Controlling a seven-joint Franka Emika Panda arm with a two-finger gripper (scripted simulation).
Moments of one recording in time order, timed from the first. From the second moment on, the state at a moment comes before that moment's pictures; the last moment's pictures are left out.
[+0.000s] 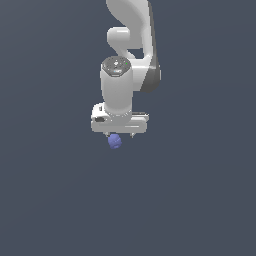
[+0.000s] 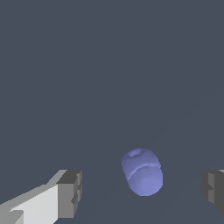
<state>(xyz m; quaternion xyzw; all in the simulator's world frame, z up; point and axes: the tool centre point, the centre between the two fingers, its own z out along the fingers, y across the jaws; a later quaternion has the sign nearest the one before) -0.005 -0.033 0.173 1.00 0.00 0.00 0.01</state>
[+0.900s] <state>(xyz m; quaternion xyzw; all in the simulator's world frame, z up) -0.046 -0.061 0.111 0.99 0.13 0.00 0.00</state>
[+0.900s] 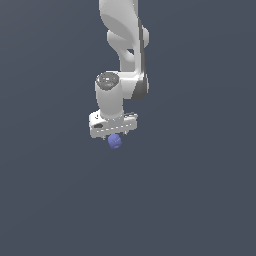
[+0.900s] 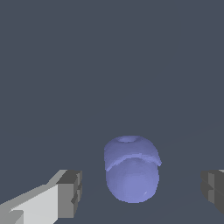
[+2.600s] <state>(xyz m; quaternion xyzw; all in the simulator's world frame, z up) -0.064 -0.071 0.040 0.98 0.18 0.00 0.00</state>
